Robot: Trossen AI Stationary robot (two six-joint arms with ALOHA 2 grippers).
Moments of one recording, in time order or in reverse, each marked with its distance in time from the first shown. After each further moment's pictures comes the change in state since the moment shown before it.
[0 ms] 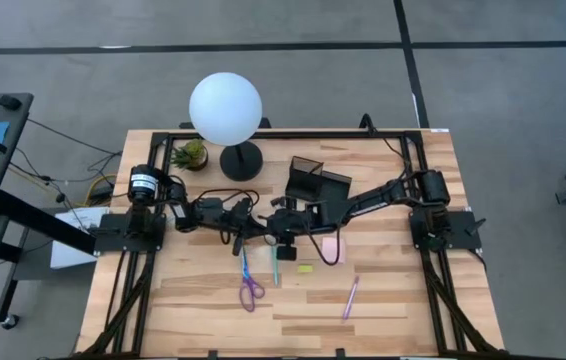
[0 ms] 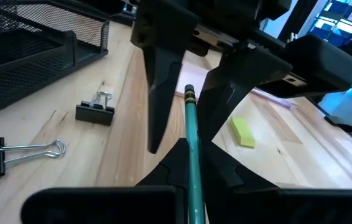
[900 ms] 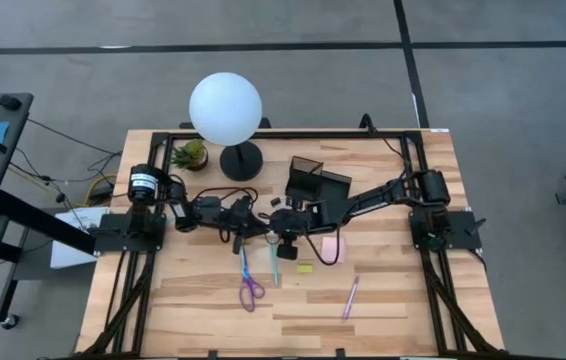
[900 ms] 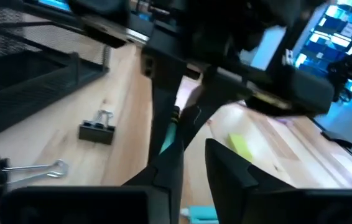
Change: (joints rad) left arm 0.016 -0.002 0.000 0.058 -0.003 -0.015; right arm 0.011 -0.001 0.000 -0.087 0.034 0.141
